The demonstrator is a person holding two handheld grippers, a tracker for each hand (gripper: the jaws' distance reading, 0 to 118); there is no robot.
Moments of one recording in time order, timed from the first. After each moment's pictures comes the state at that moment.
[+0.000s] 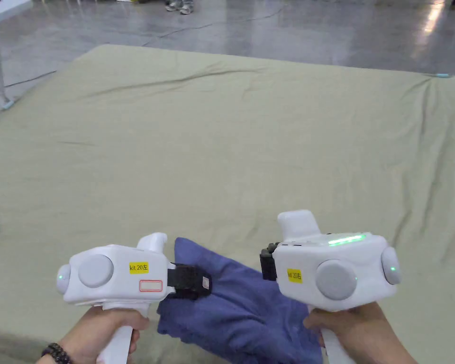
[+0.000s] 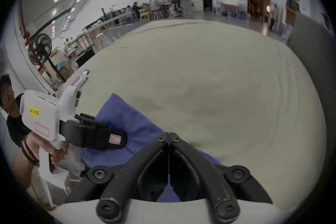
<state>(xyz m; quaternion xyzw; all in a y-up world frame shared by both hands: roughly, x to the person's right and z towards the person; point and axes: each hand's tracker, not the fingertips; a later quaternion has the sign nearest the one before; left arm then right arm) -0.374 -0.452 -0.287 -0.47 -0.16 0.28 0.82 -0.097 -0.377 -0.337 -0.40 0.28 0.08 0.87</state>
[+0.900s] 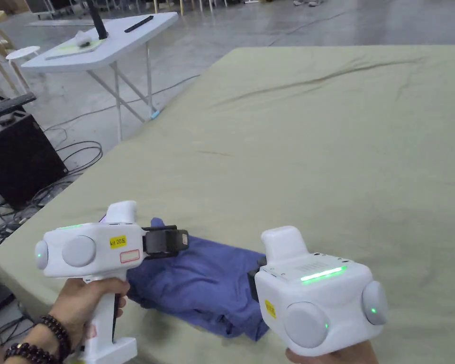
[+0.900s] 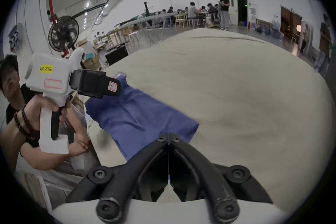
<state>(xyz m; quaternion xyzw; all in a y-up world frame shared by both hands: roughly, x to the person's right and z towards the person) -0.594 -0.405 -0.275 -0.36 0.08 0.17 0.91 -0.305 -0.407 -0.342 -0.35 0.40 0.07 0.84</state>
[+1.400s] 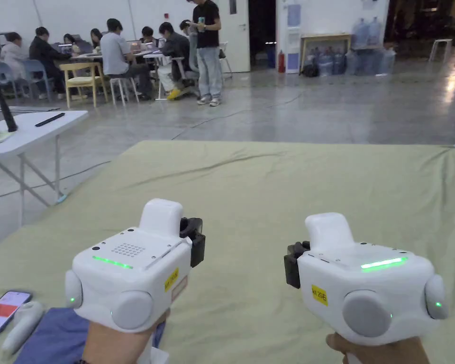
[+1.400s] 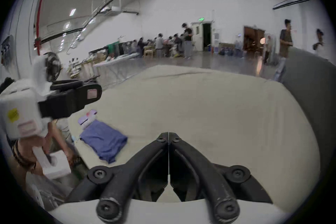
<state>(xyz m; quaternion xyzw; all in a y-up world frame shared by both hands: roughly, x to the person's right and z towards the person) -0.285 -0.260 -0.259 -0.11 -0.05 -0.03 0.99 -0.035 -0.253 -0.308 -0.23 0.24 0.03 0.94</state>
